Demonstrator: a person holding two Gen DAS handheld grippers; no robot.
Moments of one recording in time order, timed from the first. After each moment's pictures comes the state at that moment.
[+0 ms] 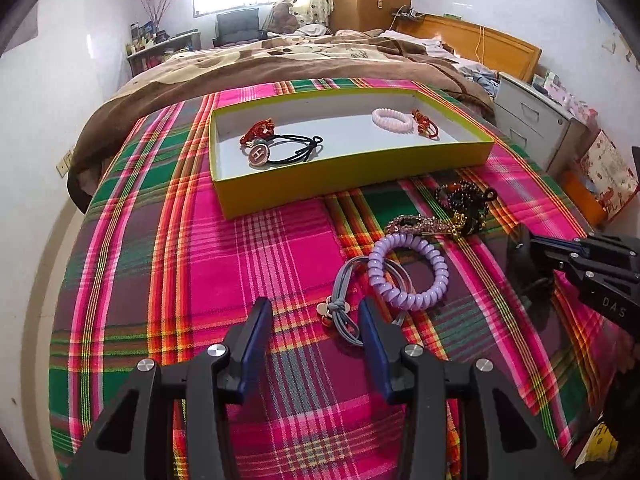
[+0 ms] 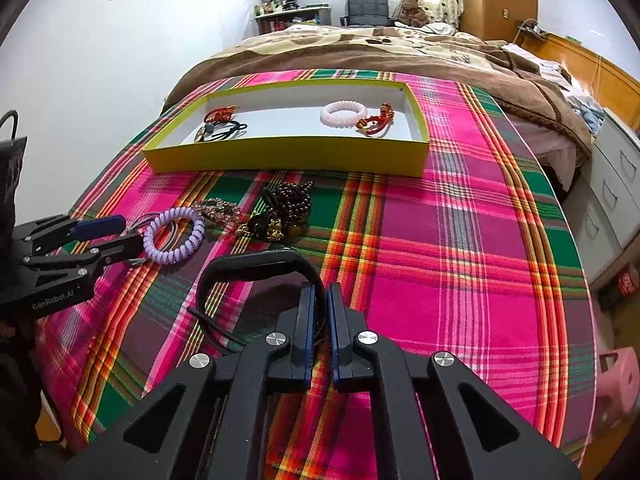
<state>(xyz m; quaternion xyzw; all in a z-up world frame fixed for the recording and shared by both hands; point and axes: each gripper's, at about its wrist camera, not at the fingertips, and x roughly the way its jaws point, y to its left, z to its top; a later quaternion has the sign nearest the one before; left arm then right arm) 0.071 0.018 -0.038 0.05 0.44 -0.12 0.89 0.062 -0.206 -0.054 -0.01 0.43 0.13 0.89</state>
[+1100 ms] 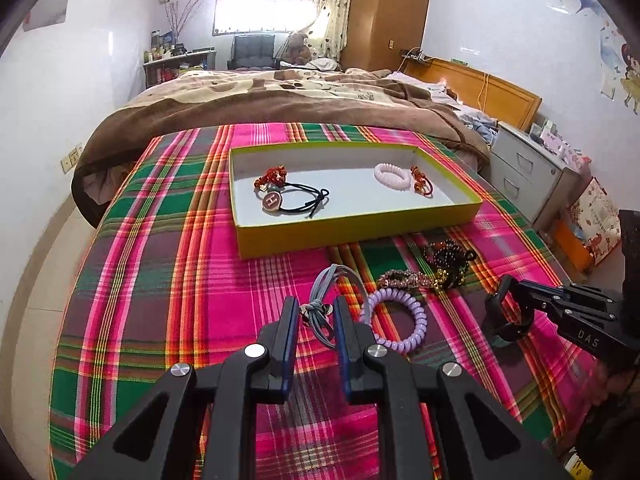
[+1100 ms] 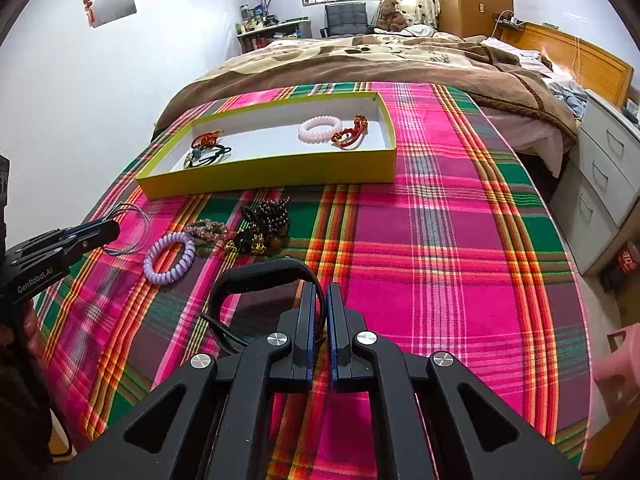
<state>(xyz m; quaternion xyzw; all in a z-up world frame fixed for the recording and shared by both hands) 0.064 0.035 -0.007 -0.01 0.38 -0.12 0.91 0.055 -0.225 -0.042 0.03 0.42 0.12 0.90</state>
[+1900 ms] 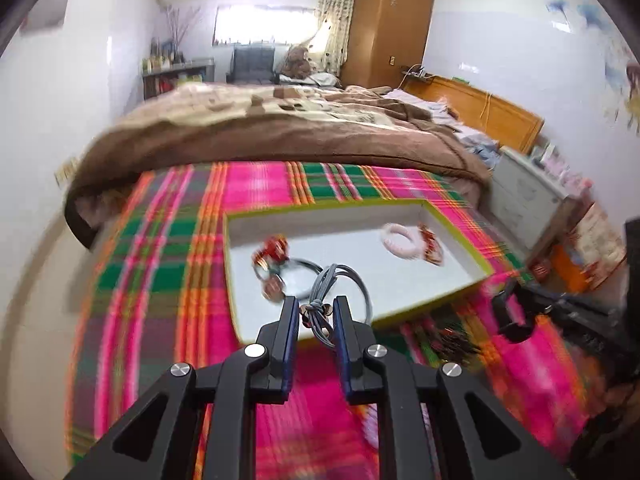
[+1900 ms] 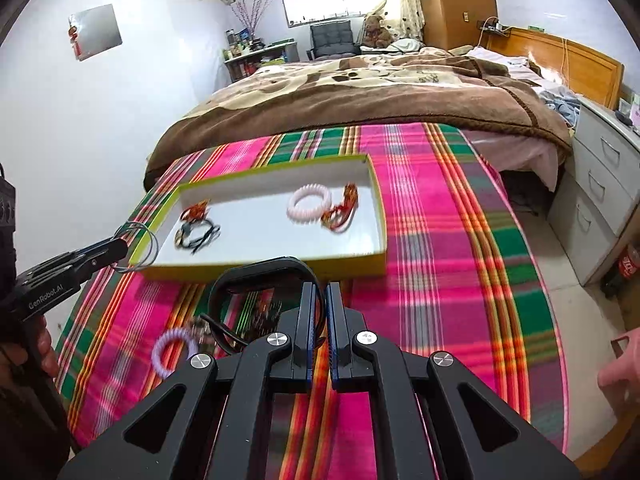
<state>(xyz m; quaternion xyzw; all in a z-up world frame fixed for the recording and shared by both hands) 0.133 0.029 0.029 -0.01 0.36 -0.13 0.92 0.111 -0.228 0.000 0.06 0.39 0.10 0.91</state>
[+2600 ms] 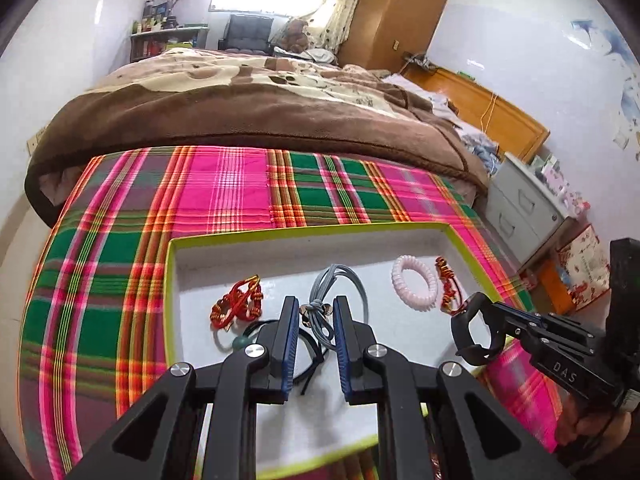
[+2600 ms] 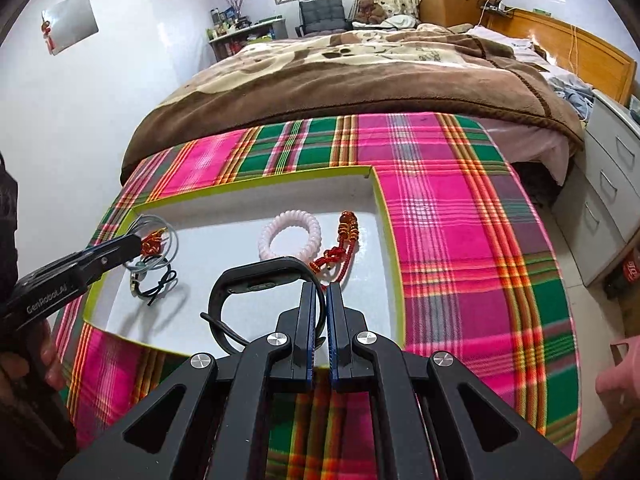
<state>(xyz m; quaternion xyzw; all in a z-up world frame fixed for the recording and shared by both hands) 0.238 0.016 -0.003 -0.07 0.42 -0.16 0.89 0.198 -0.218 -0.021 0.05 0.44 0.09 0.89</state>
